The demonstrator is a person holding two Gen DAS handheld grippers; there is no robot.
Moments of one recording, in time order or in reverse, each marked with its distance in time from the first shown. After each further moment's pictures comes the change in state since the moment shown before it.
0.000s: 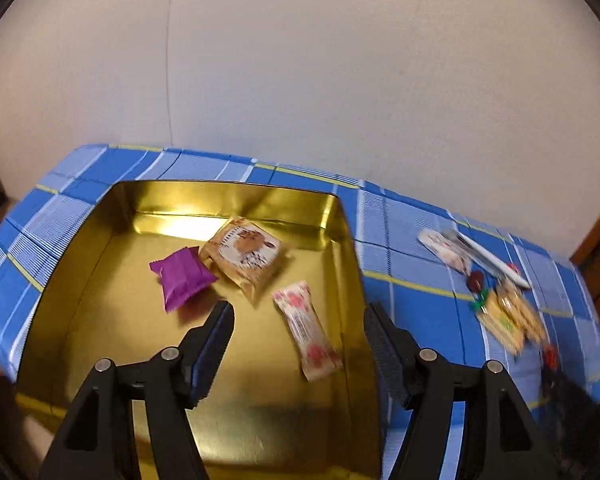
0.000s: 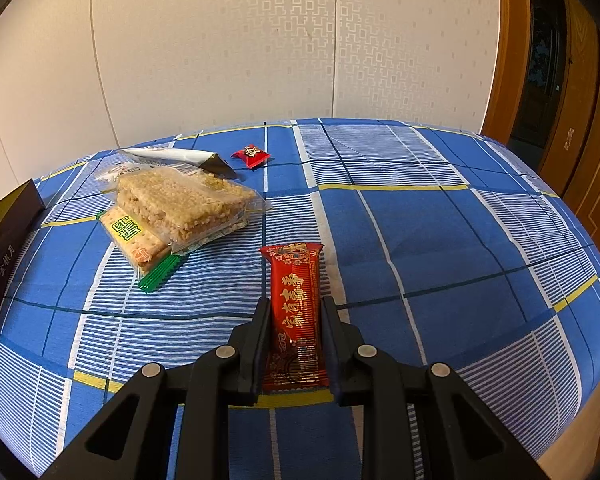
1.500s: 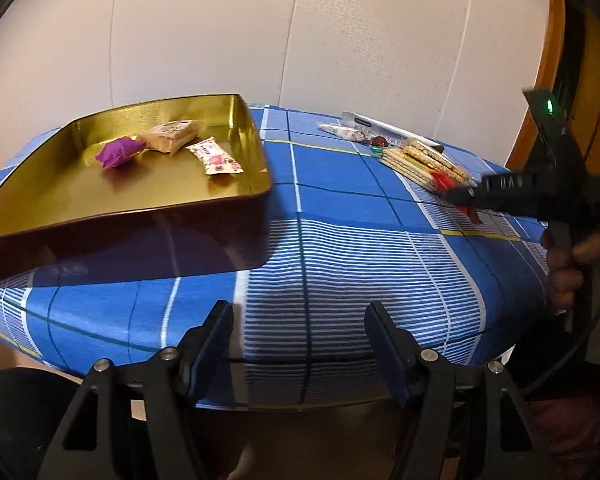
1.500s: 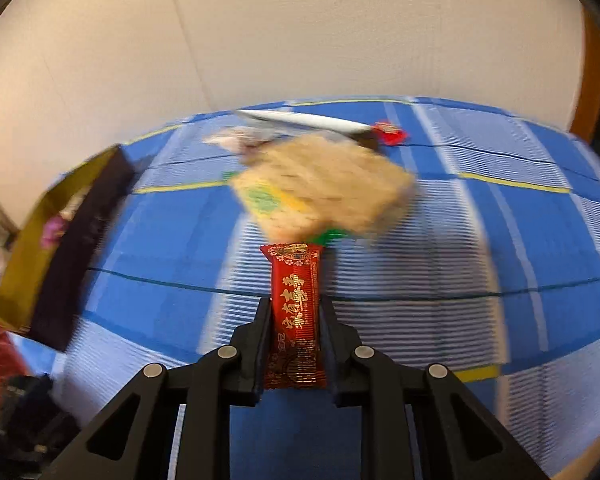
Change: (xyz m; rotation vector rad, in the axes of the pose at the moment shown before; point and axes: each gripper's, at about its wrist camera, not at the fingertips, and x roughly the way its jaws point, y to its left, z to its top) left arm -0.034 -0.033 -0.161 0.160 0.002 -0.189; right arm -0.008 0.066 0.011 -0.083 0.146 0.316
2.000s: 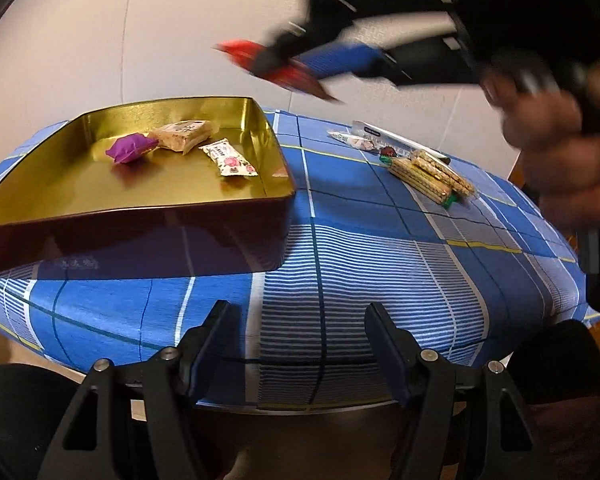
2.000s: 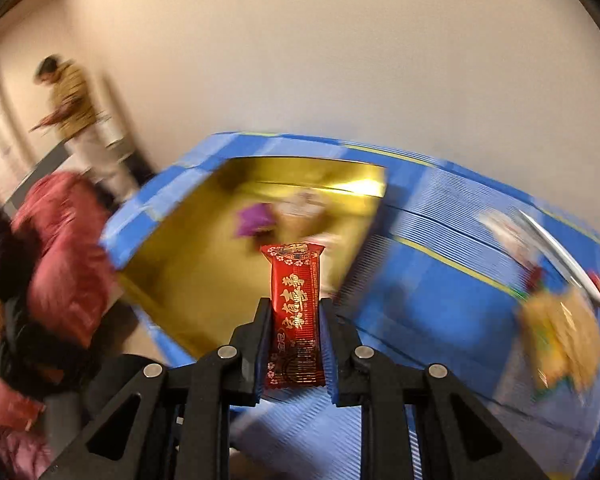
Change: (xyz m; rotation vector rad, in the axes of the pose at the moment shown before) left arm -0.006 0.010 -0.002 -0.049 -0.023 -0.004; right arm -0.022 0.196 0.041 -0.415 0.028 0.421
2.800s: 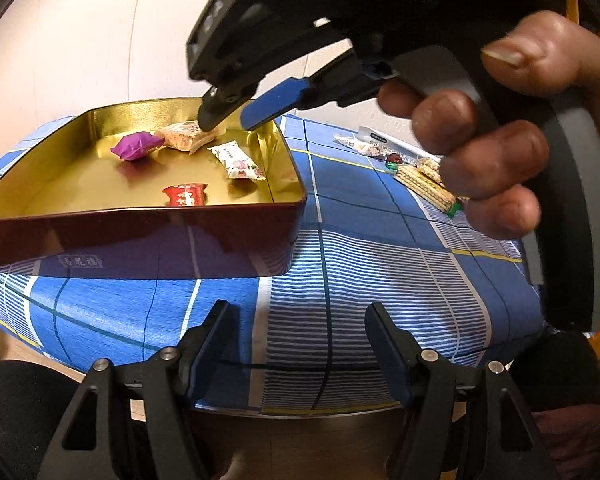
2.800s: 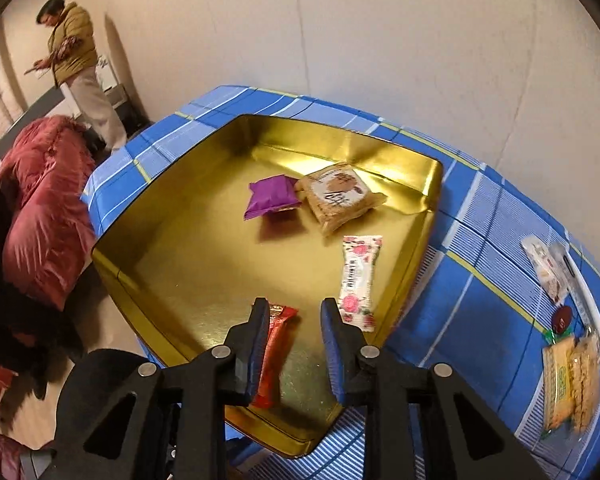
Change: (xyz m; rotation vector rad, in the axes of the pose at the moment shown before) left arm 0.002 0.002 0.001 -0.017 -0.010 0.012; right arm 0.064 0.027 0.017 -0.093 0.133 -0.102
